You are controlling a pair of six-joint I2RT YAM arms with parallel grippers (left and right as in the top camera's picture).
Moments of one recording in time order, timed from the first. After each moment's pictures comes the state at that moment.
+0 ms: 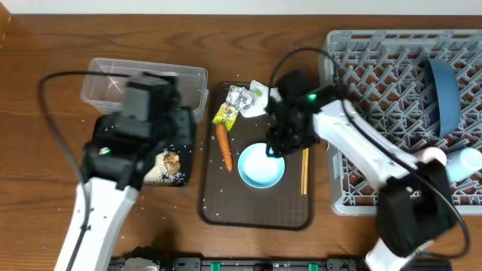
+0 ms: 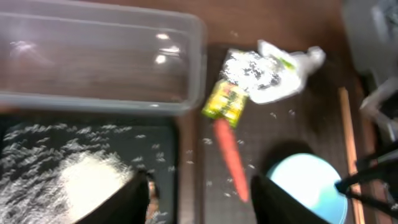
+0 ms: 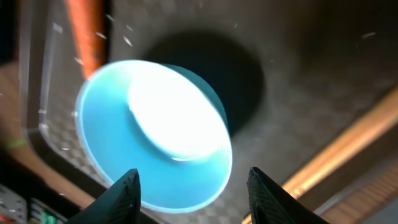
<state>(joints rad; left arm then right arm) -0.22 1.17 1.21 -0.92 0.01 -0.22 0.51 1.85 1.37 -1.01 -0.29 0.13</state>
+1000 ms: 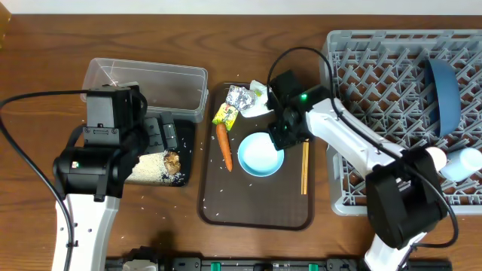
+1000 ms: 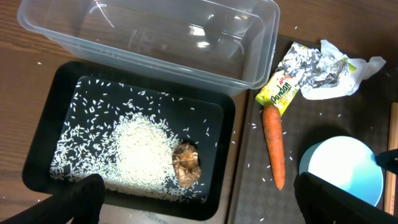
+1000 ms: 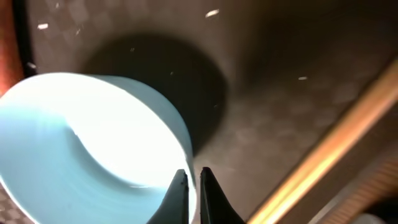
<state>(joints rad) -0.06 1.11 1.21 -1.05 -0.01 -0.22 0.52 1.90 1.38 -0.90 -0.11 0.18</state>
